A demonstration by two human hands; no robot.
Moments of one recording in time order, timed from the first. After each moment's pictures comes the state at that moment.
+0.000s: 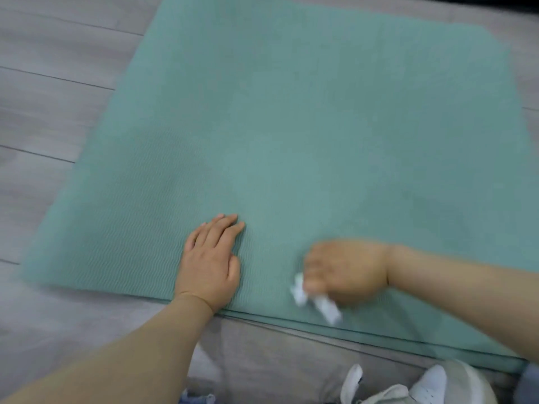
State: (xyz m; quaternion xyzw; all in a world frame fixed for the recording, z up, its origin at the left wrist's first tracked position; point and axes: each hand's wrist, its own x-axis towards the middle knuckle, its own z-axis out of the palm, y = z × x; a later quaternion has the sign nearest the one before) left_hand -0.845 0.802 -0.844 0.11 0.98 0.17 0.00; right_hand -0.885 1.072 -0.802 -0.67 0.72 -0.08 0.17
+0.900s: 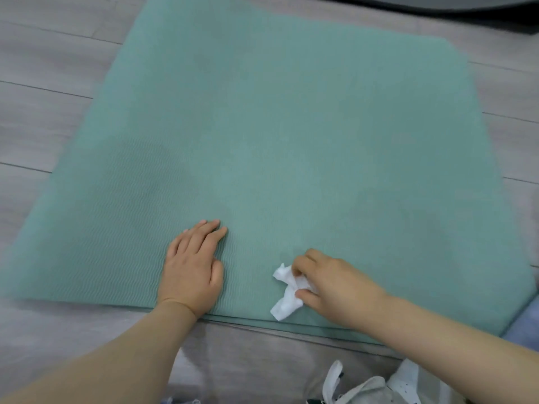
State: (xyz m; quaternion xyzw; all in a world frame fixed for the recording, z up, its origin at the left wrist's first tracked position) left_hand -0.844 0.802 -0.845 0.10 0.98 0.17 0.00; right_hand -0.826 1.061 -0.780 -0.22 0.93 -0.16 0.23
